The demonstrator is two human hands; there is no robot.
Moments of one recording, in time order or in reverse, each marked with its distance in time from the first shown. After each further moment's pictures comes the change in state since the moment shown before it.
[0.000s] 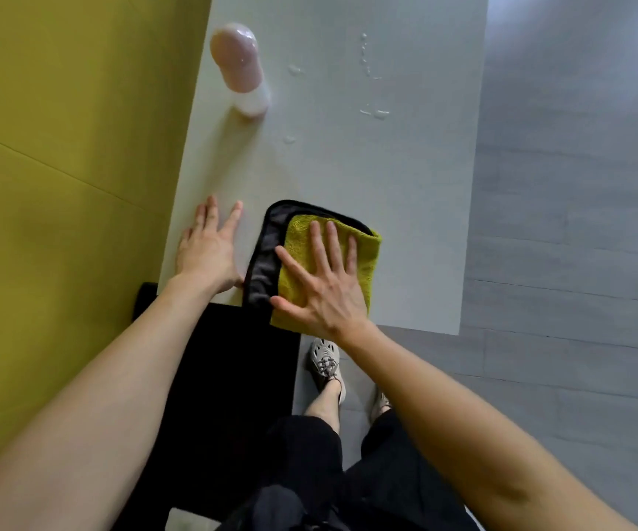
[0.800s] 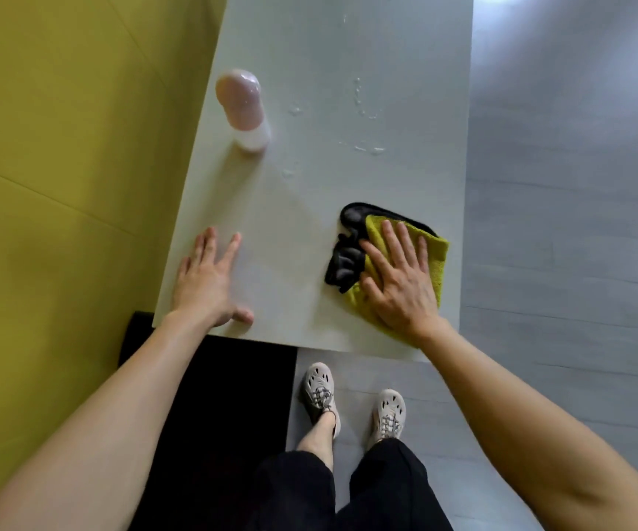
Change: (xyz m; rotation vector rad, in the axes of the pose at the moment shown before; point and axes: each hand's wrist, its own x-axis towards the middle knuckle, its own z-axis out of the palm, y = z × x) left_hand 0.002 -0.003 0.006 -0.034 -0.008 -0.018; right_hand 0.008 0.137 -0.007 0.015 0.099 0.168
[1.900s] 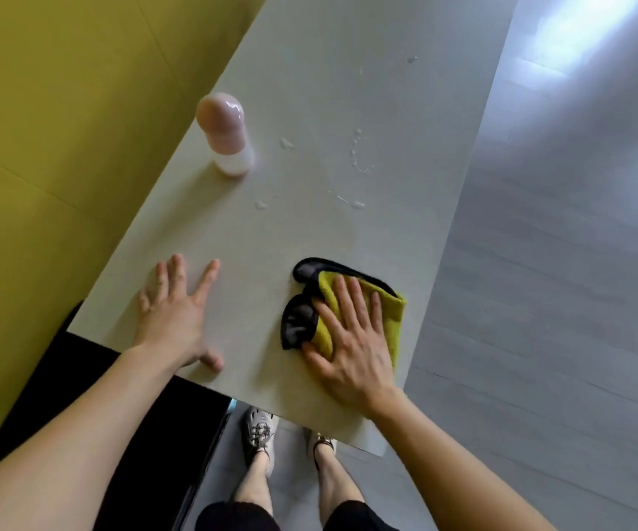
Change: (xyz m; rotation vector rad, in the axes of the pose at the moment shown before) left_hand -0.014 0.075 0.000 -0.032 -0.069 -0.203; right_hand 0.010 0.024 -0.020 0.016 -0.103 -0.251
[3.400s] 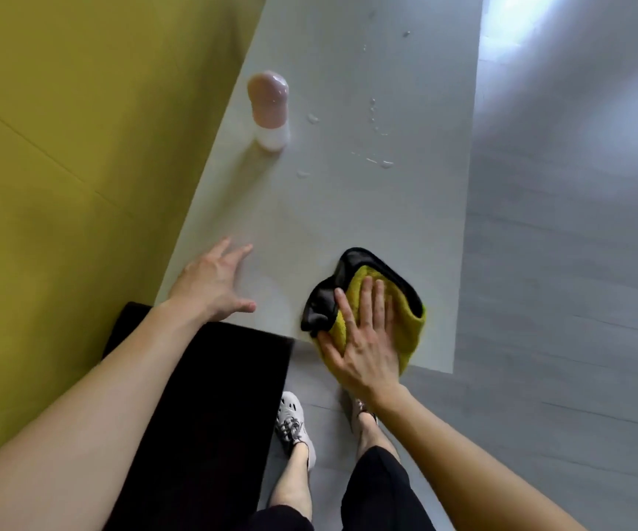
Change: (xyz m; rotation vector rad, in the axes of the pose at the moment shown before) left_hand -0.007 -0.082 -0.019 -0.054 0.092 0.268; right_hand -0.059 -0.130 0.051 0.001 0.076 0.270
